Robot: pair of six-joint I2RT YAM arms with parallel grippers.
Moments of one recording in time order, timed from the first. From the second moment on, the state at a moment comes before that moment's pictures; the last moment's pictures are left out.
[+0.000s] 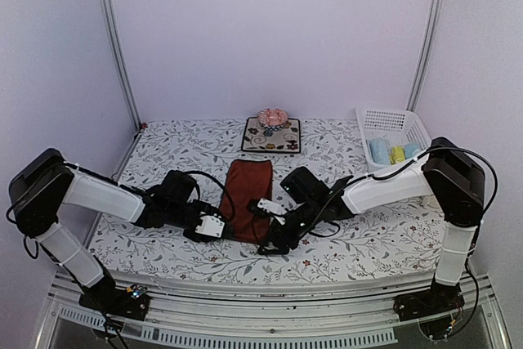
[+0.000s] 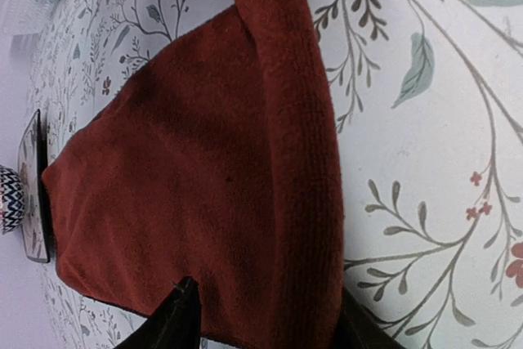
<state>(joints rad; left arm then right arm) -0.68 1.58 0.58 0.15 0.27 1.25 0.96 1.92 1.11 -0.11 -0.56 -0.02</state>
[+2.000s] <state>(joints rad) -0.61 1.59 0.67 -0.17 0.43 1.17 1.25 1.96 1.00 0.18 0.33 -0.45</state>
